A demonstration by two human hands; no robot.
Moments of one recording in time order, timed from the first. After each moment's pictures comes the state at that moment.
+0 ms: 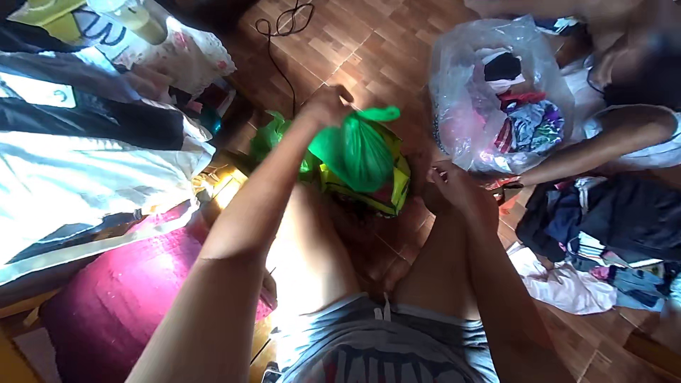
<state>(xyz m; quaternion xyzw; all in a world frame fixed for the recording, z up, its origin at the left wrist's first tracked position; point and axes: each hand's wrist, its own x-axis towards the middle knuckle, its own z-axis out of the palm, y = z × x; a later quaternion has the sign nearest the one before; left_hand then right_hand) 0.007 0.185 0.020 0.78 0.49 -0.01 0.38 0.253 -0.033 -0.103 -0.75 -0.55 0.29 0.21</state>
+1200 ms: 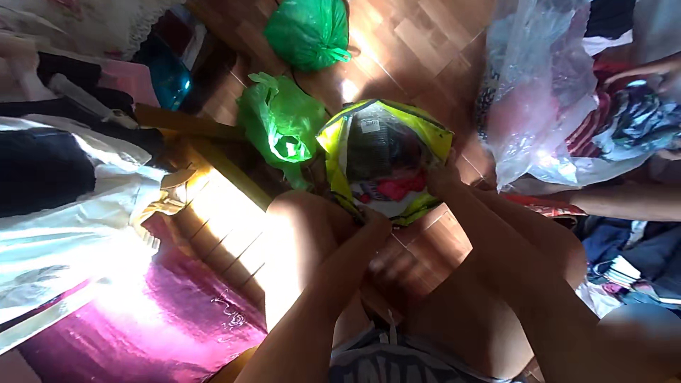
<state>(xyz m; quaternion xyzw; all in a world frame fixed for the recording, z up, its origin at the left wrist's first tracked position) 0.058 0.044 -0.242 0.66 0.27 -0.63 0.30 0.213 0.099 -0.212 -0.61 -0.59 0.39 -0.36</state>
